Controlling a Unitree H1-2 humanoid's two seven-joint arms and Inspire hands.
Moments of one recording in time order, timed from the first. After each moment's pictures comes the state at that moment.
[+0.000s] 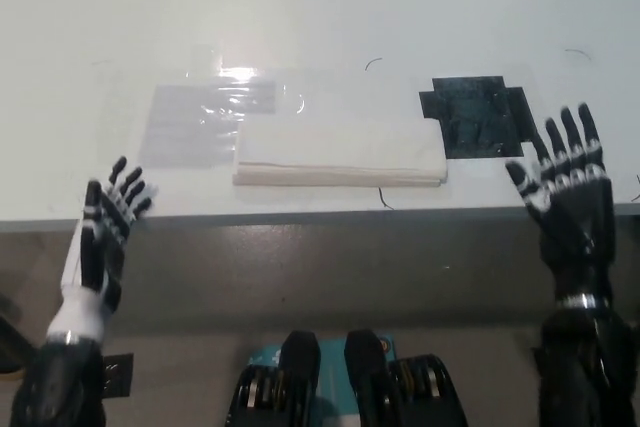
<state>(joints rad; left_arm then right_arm) -0.20 0.18 0.11 0.20 -0.17 -0.17 -0.06 -0.34 0.09 -0.32 0.31 0.44 -0.31 0.27</state>
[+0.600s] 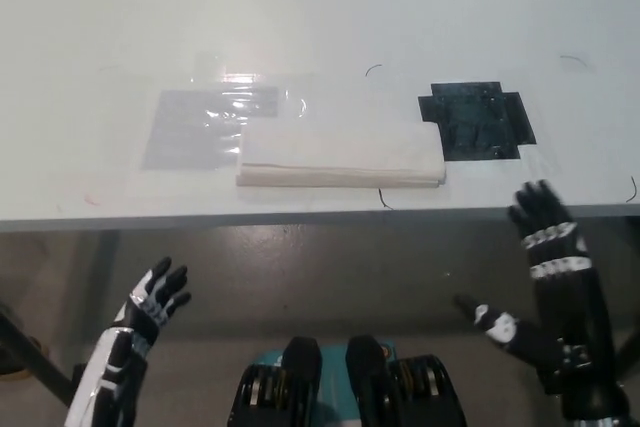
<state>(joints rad) 0.17 0.20 -0.04 -0.23 -0.11 -0.25 -0.13 0.00 0.05 -0.05 -0.10 0.14 -0.38 0.27</state>
